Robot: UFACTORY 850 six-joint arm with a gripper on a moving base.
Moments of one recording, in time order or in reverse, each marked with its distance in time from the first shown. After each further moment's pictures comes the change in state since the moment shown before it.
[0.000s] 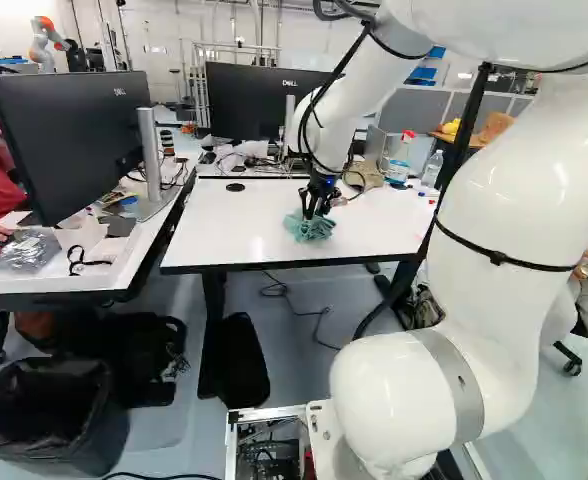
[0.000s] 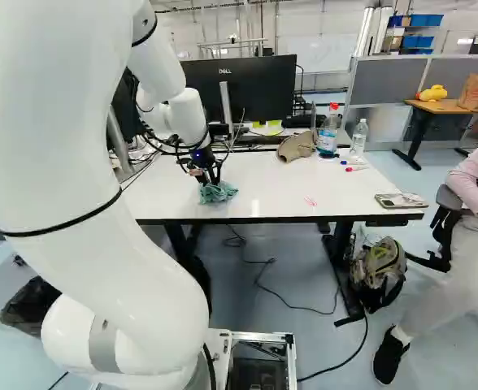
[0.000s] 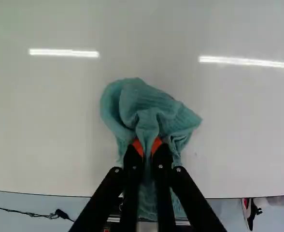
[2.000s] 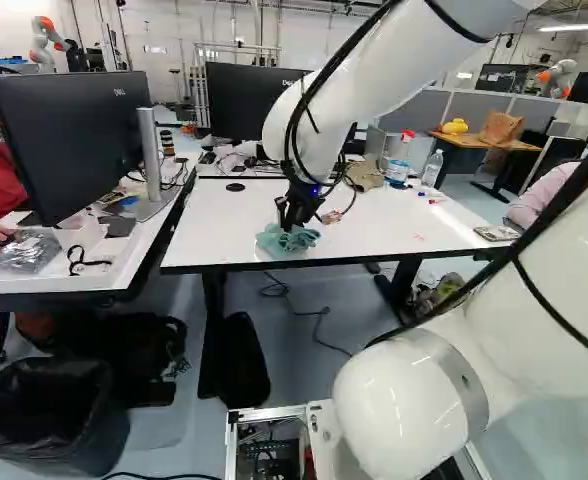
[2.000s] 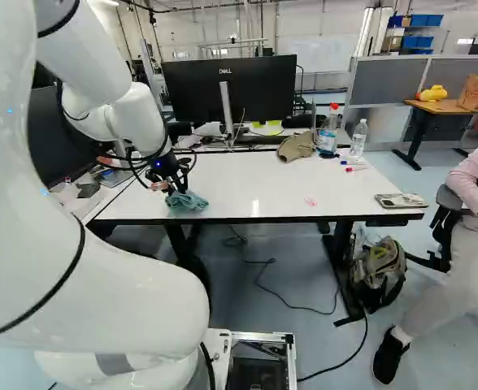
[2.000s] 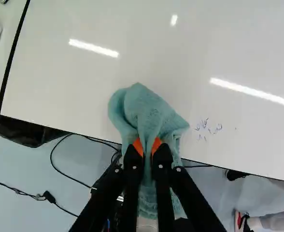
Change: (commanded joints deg) arm 11.9 19.4 14.3 0.0 0.0 0.0
